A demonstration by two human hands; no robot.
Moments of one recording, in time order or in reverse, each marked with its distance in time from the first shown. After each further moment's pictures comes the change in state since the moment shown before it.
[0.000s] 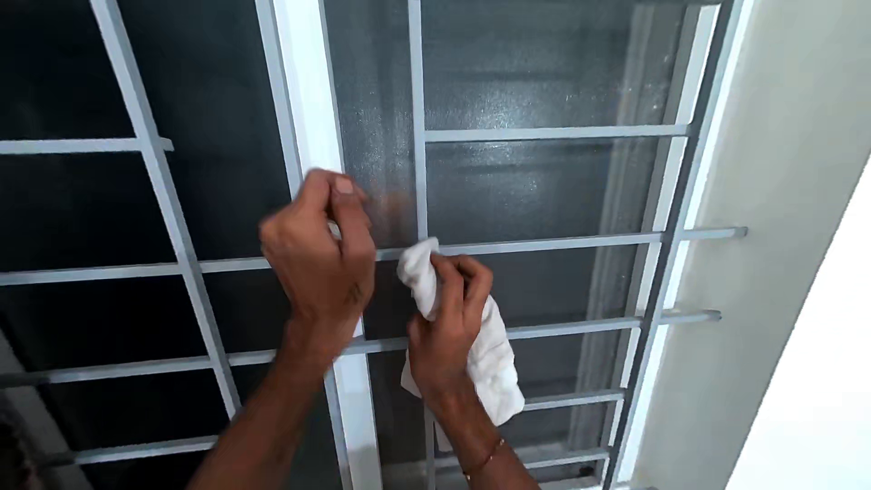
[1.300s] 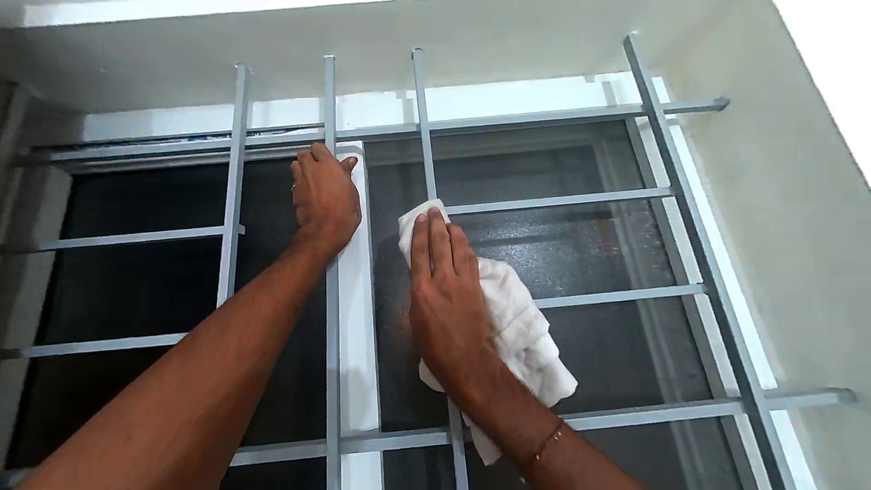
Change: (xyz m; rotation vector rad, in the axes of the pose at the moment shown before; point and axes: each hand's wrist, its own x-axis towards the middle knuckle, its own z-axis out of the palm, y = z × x) left_hand 0.282 -0.015 0.028 0.386 0.033 -0.167; right_hand 0.210 -0.036 0.059 -0.497 -0.136 -0.458
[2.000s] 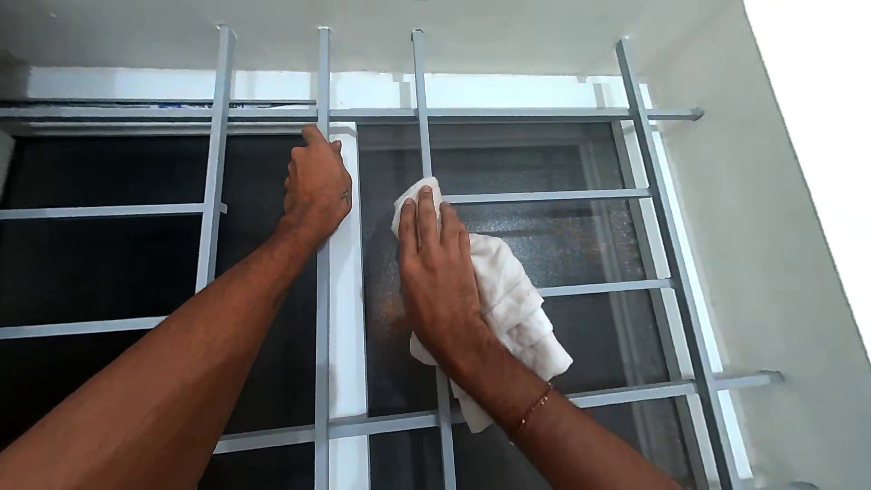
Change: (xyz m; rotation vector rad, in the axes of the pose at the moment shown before) left_hand -0.008 -0.002 -0.006 -0.073 -0.102 -0.064; right_hand -0.001 0.005 -0.010 -0.139 -0.074 -0.135
